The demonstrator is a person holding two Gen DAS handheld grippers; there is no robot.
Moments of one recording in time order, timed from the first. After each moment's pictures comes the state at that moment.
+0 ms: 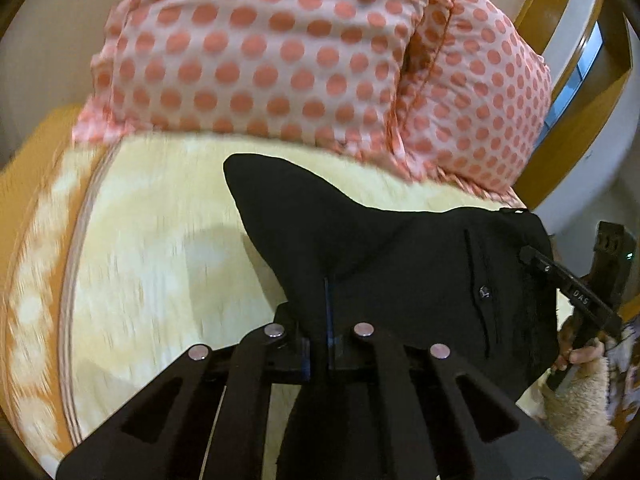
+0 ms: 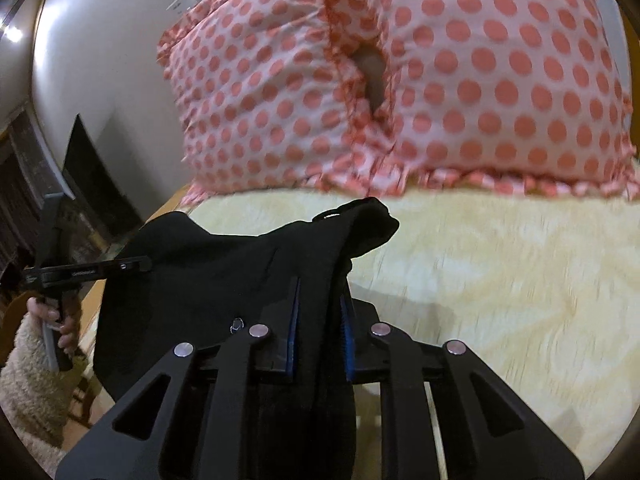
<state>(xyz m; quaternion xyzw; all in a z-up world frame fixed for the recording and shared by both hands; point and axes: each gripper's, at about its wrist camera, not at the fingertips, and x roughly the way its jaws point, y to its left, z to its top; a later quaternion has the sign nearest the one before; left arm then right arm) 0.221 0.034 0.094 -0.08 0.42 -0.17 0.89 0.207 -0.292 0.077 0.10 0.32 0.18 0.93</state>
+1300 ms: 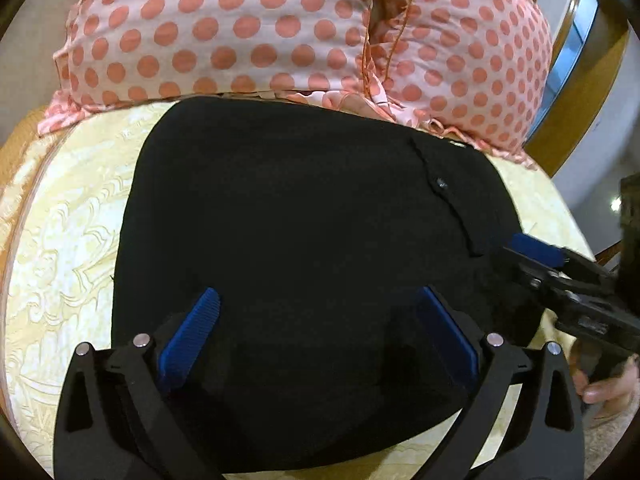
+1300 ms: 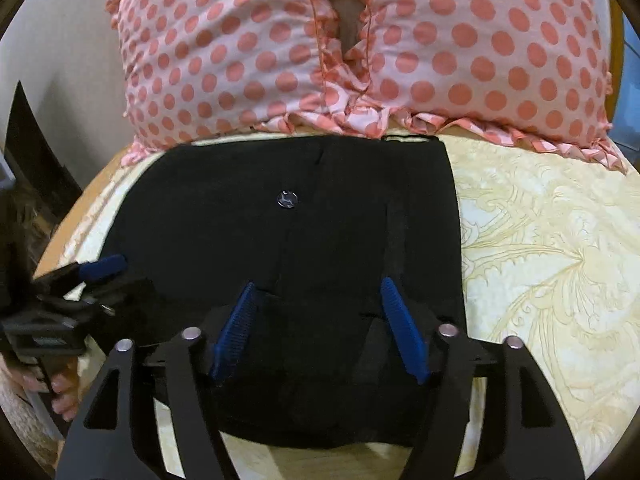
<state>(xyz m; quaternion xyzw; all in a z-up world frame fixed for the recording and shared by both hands) 0.210 -0.043 0.039 -0.03 0.45 -0.16 0.88 0.203 -0.236 0.028 0.06 0.40 0.09 0.91</state>
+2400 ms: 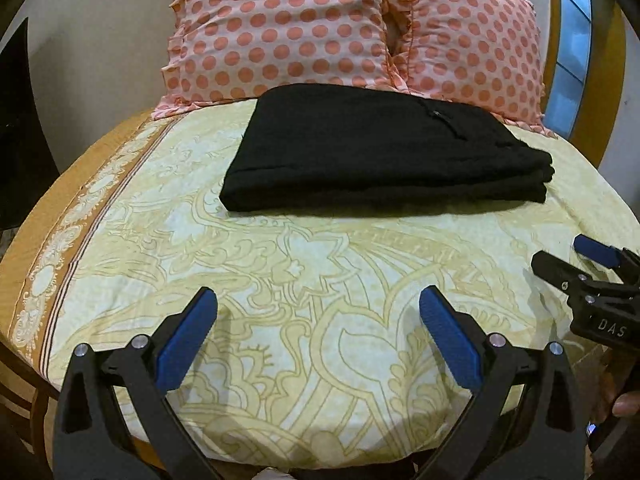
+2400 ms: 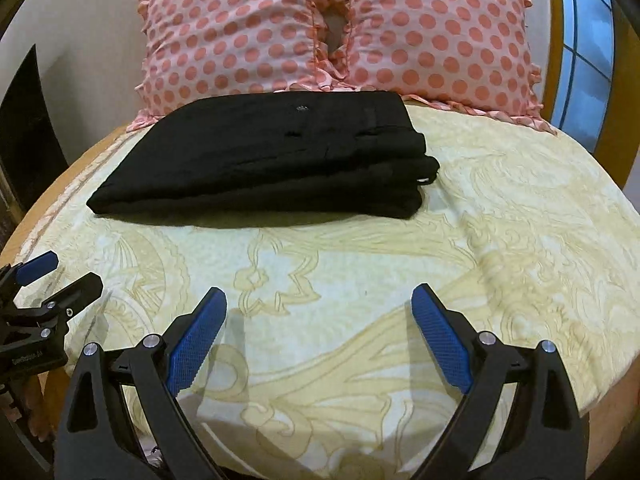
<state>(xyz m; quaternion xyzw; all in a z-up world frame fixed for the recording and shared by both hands) 0.032 -0.021 0.024 0.03 0.37 -0.04 0.93 0.050 -0.200 -0.010 0.02 0.35 0.00 0.94</state>
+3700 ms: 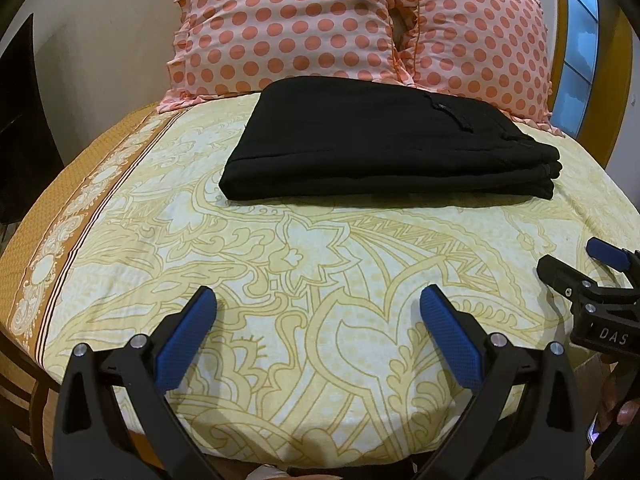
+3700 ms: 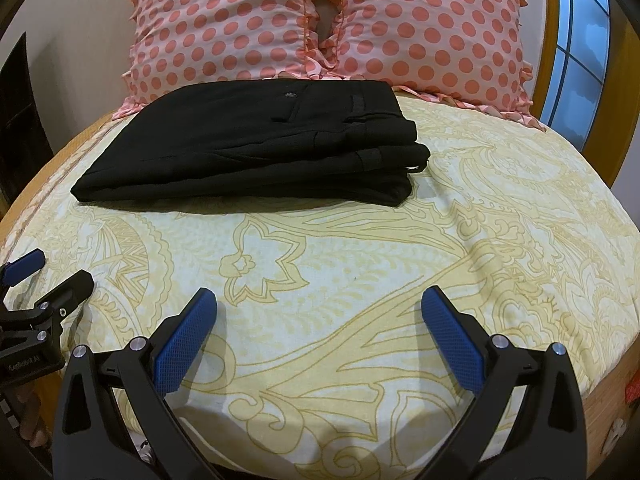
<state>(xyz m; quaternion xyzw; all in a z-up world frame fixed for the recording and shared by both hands) 0.031 -0.024 0.020 0.02 0.37 -0.02 0.93 0.054 -0.201 -0.013 0.01 0.37 -0.01 0.93</state>
